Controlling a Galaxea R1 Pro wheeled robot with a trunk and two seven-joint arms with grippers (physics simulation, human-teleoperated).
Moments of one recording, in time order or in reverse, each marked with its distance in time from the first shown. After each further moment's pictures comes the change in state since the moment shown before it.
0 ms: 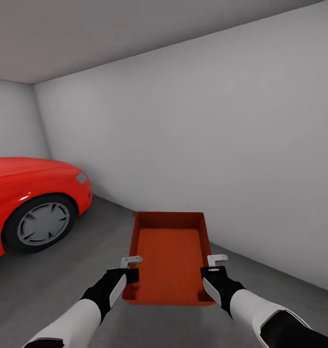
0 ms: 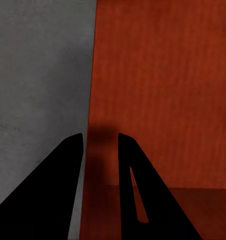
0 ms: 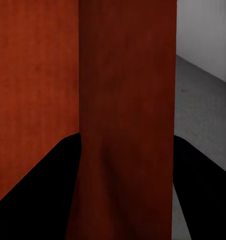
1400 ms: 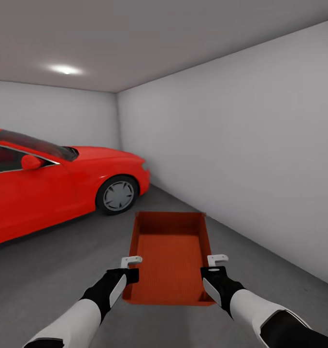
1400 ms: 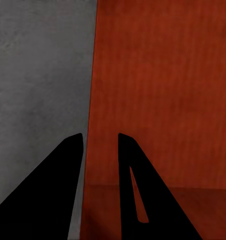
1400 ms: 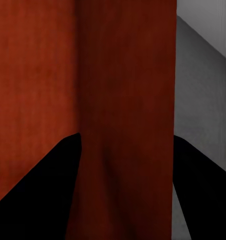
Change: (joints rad) left arm 0.000 0.000 -0.001 0.000 0.003 0.001 0.002; right arm 0.000 0.000 0.002 0.000 -0.003 0.000 0.000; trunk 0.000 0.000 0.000
